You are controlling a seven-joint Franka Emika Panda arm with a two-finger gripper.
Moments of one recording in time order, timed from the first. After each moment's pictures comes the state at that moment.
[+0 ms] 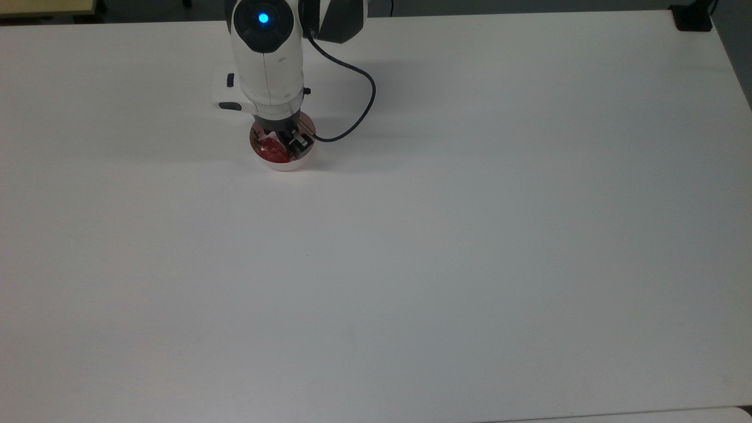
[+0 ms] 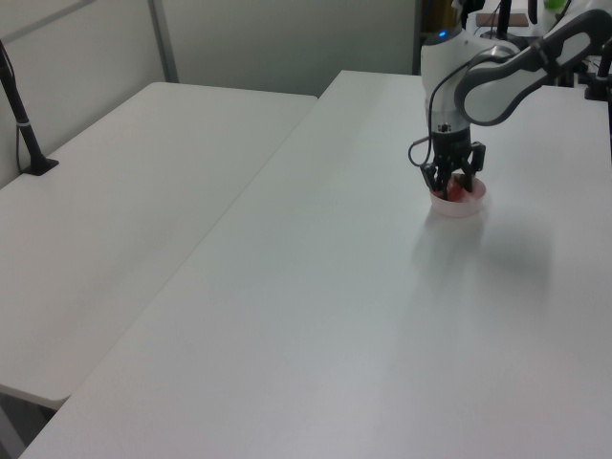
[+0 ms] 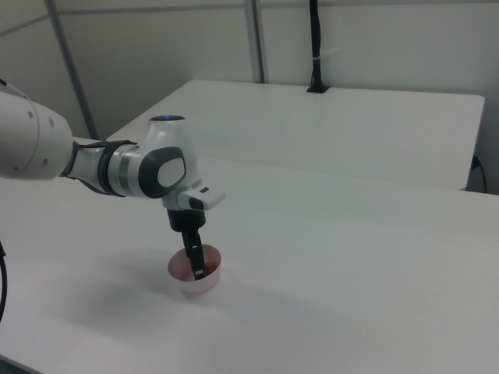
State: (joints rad) arm -0.14 0.23 0.10 -2.05 -0.17 2.13 0.80
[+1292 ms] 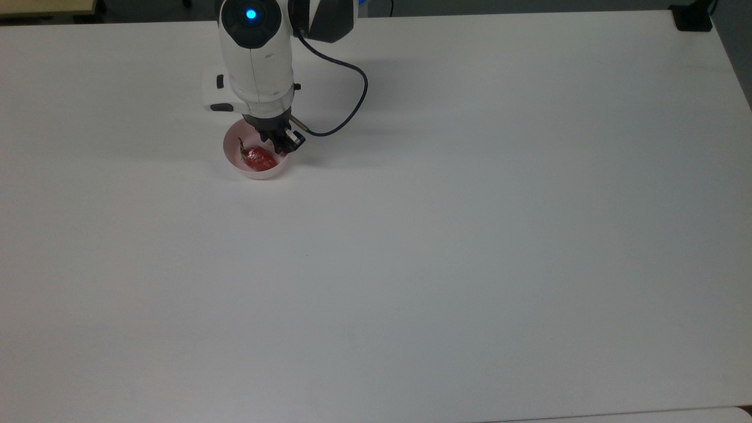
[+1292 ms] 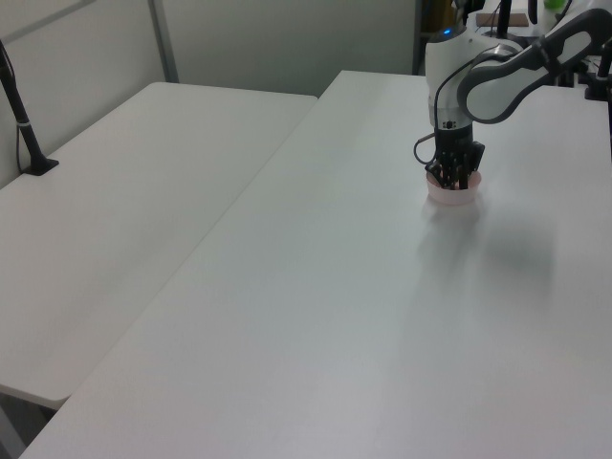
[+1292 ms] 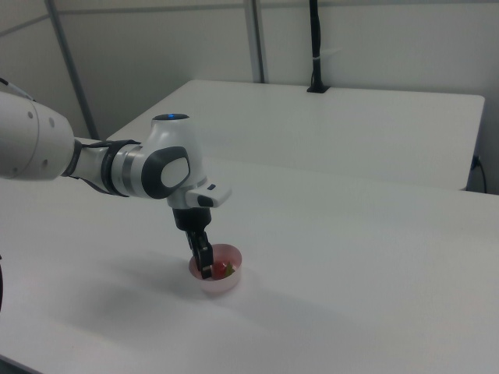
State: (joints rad) arm -0.17 0.22 0.10 -2.05 -0.17 2.16 0.65
